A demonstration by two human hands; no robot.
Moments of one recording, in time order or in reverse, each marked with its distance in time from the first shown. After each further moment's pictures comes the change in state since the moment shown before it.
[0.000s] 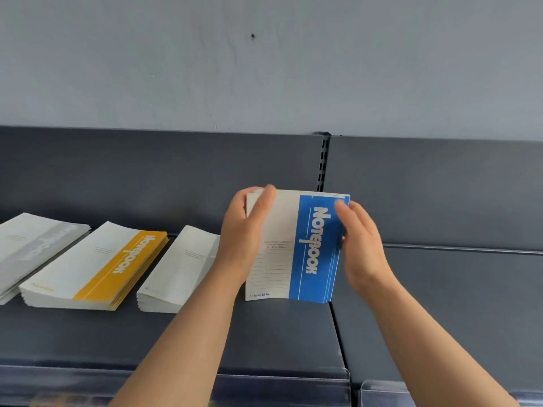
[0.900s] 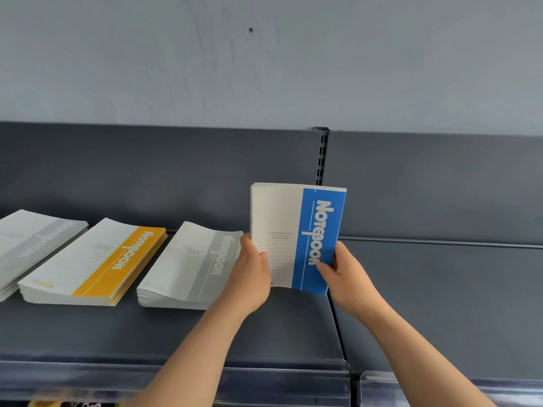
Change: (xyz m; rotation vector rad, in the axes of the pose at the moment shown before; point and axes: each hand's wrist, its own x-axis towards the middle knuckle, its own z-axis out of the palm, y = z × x) left_hand -0.030 -0.053 -0.002 0.632 -0.155 -0.107; right_hand -0.019 0.061 -0.023 -0.639 -0.129 0.101
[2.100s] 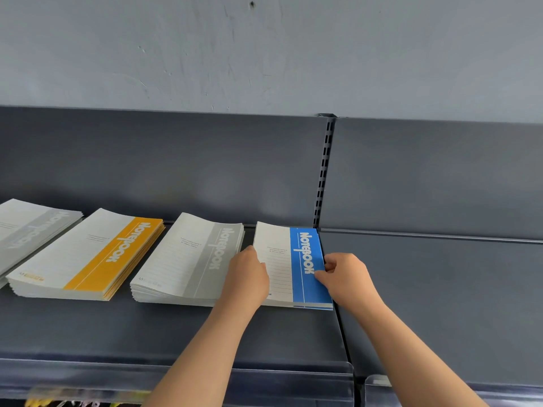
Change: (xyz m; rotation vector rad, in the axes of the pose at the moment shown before) left_hand 0.020 -0.024 0.018 0.344 0.042 -0.120; right_hand 0.025 0.023 0.016 -0.301 0.023 0.240
